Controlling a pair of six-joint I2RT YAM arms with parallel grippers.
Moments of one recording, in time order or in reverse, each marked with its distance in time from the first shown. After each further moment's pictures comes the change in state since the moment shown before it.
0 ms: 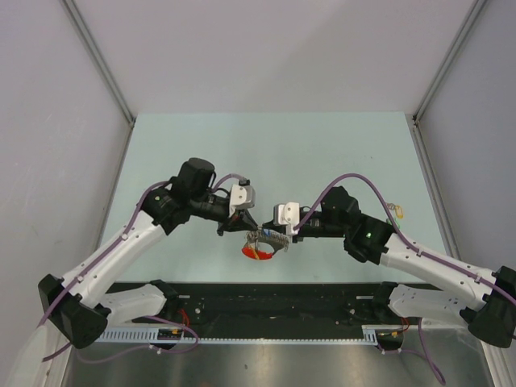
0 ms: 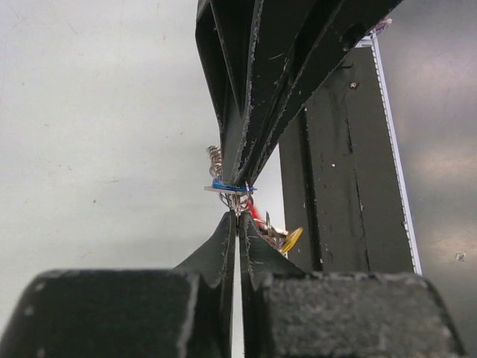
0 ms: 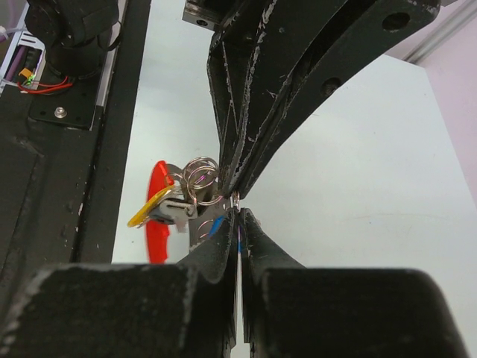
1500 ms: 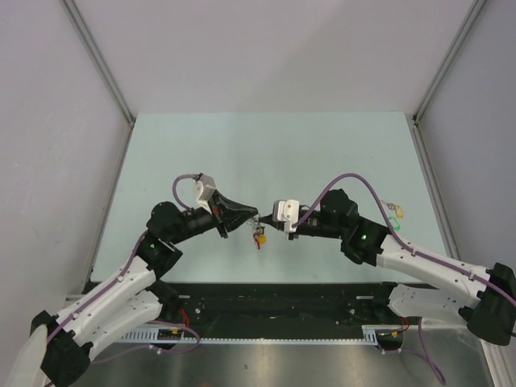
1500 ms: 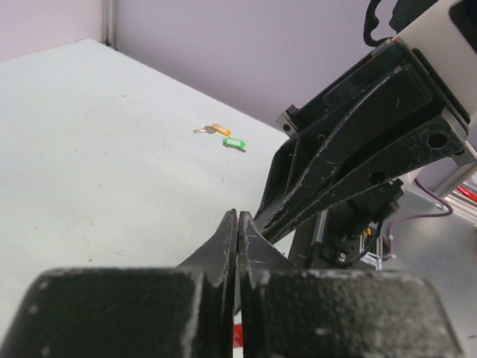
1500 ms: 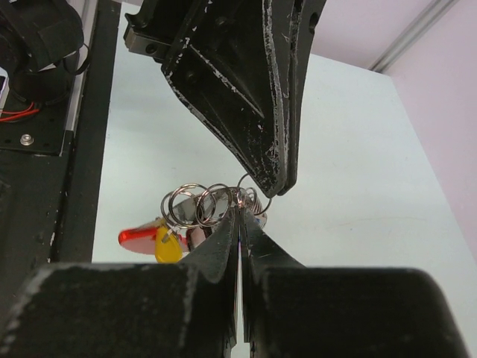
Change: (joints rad) left arm 0.003 -0.351 -0.574 1.065 -0.320 -0.927; right arm 0.017 0.018 -0.048 0.158 0.068 0.044
